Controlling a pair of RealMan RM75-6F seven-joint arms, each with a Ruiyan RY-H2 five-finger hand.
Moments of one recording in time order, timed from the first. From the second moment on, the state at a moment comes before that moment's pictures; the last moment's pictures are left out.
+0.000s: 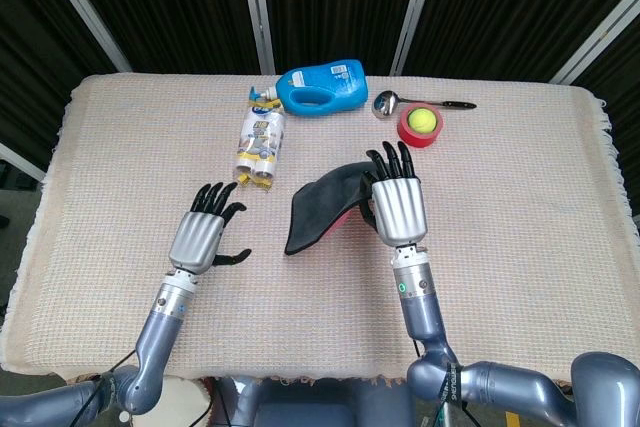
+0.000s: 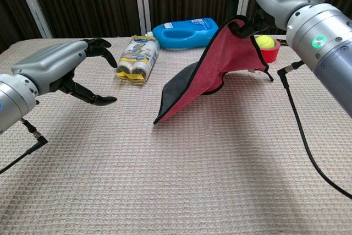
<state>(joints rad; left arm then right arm) -0.50 -1.73 -0.28 -1.53 1.29 1.17 0.48 0.69 -1.77 0.41 -1.56 -1.20 1.37 -0.70</state>
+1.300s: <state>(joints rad) -0.64 -2.13 -0.27 -1.12 1.23 1.20 0.41 0.71 -1.77 0.38 -1.60 -1.18 1.40 -0.72</state>
